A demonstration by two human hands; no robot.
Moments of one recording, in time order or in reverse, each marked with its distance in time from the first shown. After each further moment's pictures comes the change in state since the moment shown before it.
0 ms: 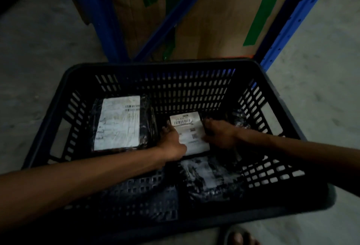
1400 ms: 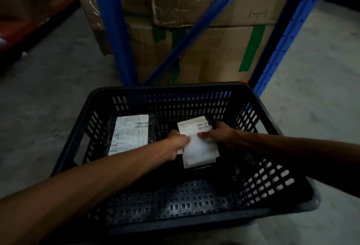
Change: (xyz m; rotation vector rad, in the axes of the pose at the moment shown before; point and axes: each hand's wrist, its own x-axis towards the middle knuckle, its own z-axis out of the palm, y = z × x) left_hand 0.005 0.033 -0.023 -0.757 0.169 -0.084; right_hand 0.017 -0.003 -0.014 1.175 0.230 0.289
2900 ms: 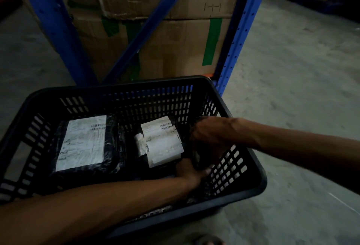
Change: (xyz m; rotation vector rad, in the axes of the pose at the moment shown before) left_hand -0.062 -0.054 0.126 0.514 -0.124 0.128; right_hand -0.030 0.007 -0.088 -1.788 -0.412 -0.731
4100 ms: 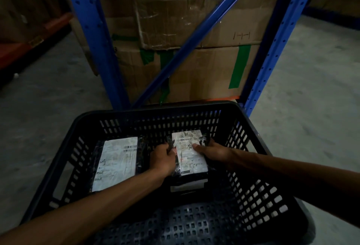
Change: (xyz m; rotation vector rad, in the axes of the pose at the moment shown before) left_hand 0.040 -0.019 -0.147 -0.146 0.426 0.056; right_hand 0.088 -0.019 0.010 2.012 0.467 0.479
